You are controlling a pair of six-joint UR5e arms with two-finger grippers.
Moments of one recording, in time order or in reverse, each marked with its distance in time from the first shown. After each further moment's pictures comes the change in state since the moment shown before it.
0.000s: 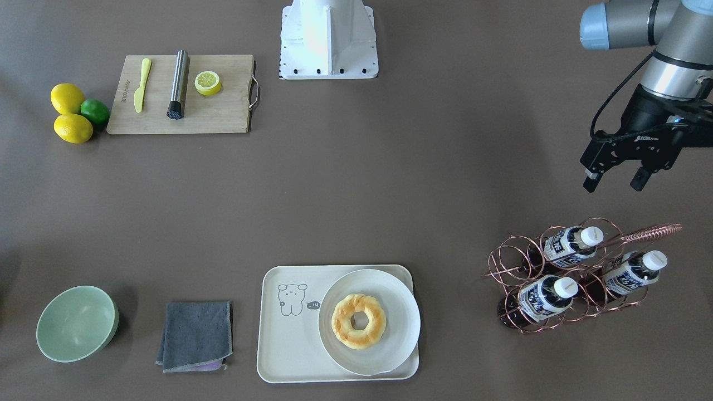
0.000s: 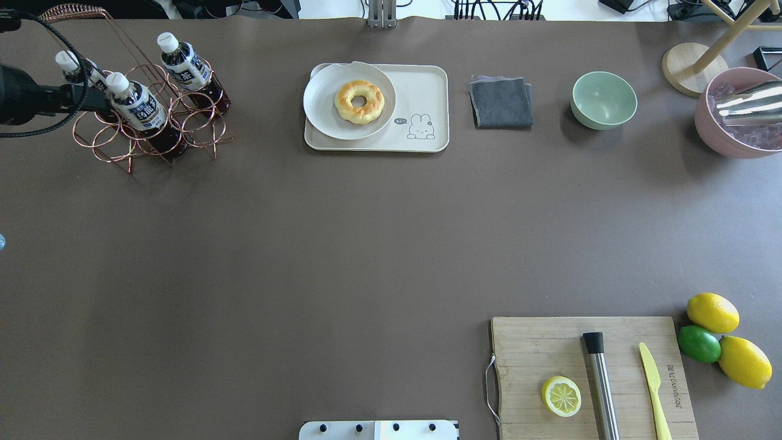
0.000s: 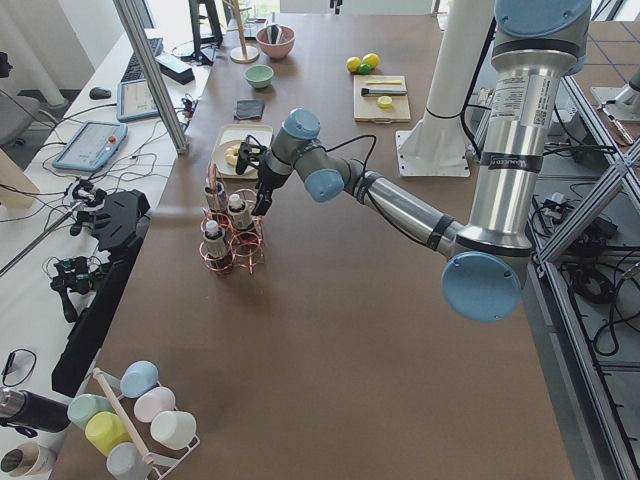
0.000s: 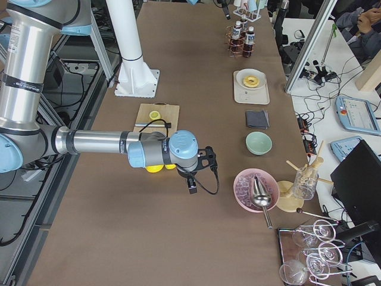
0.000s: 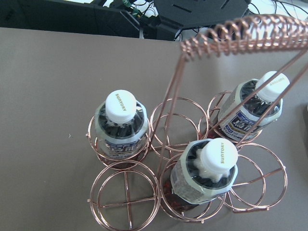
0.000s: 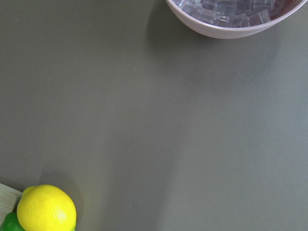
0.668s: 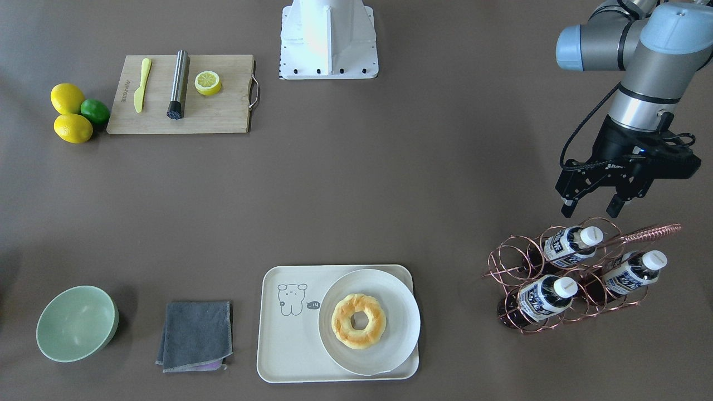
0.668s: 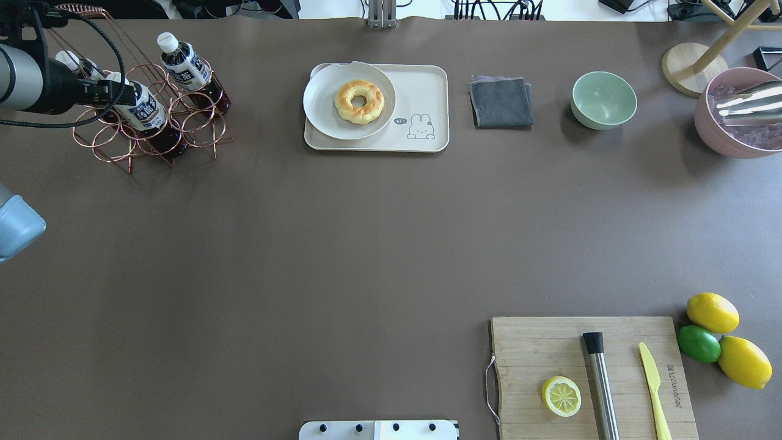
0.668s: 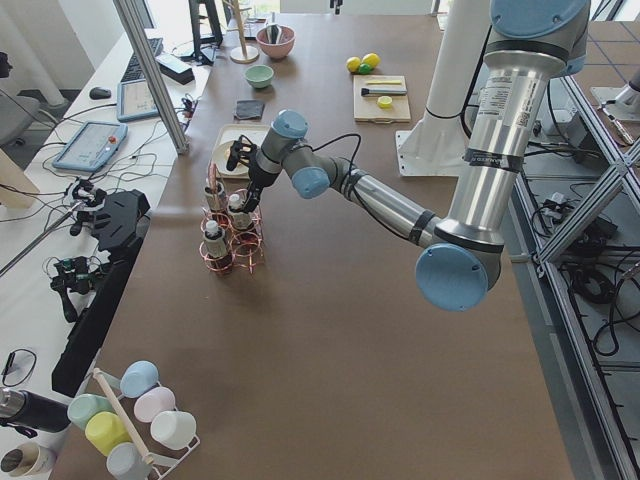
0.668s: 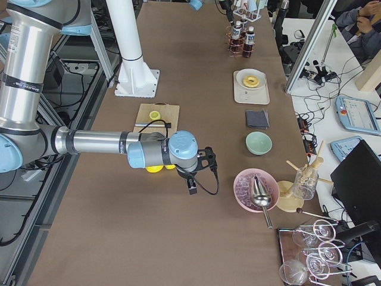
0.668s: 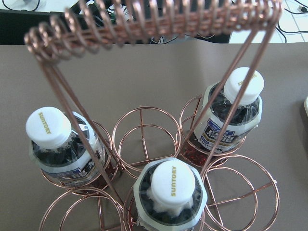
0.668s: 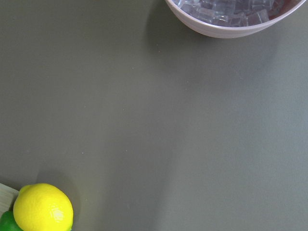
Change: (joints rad) left arm 0.032 -0.096 0.103 0.000 0.046 0.055; right arm 0.000 -0.002 -0.003 0.006 -0.006 -0.006
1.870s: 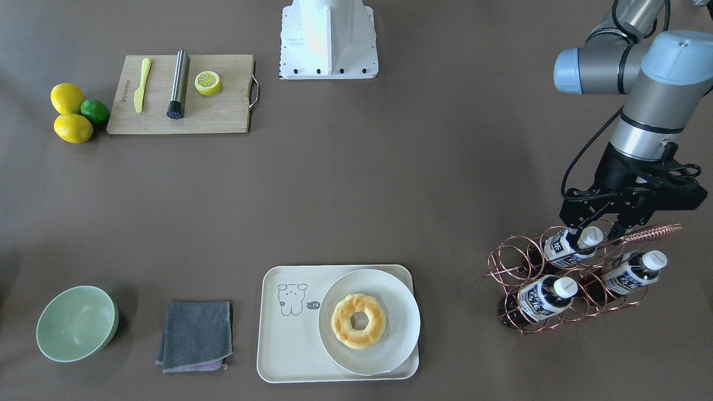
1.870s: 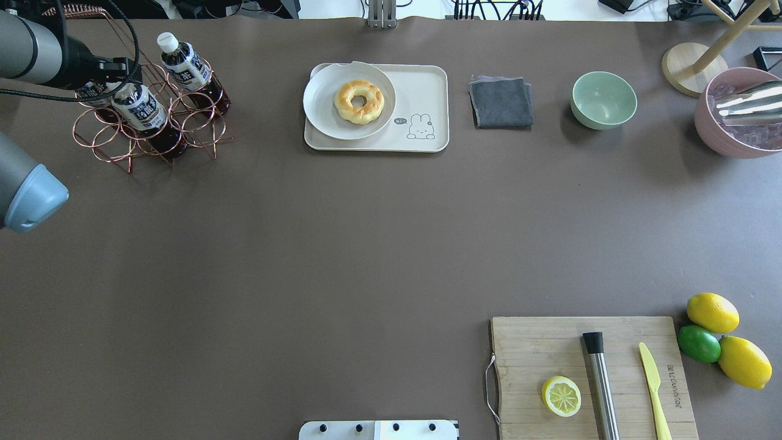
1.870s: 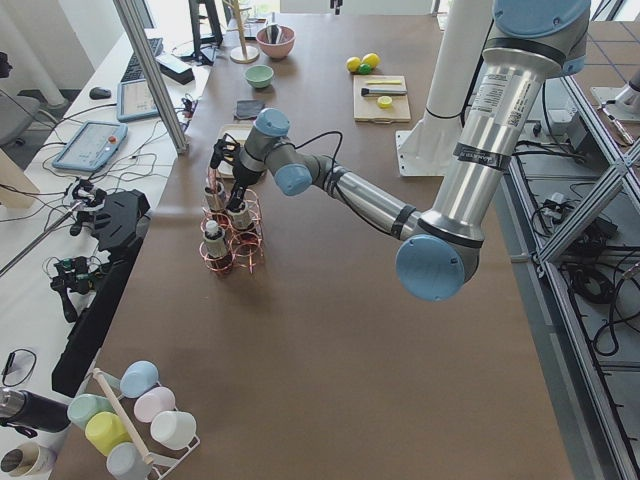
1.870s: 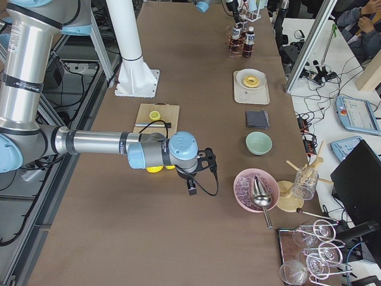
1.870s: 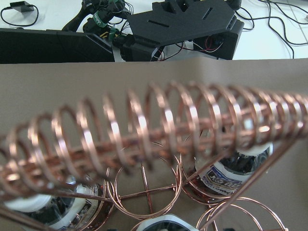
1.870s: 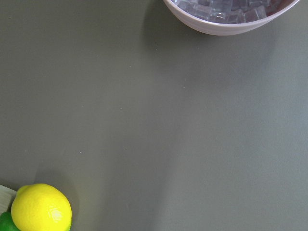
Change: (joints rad) left arm -0.027 -0.099 0.116 -0.008 -0.003 0.014; right arm -0.001 0.000 -0.005 0.001 -0.003 0.007
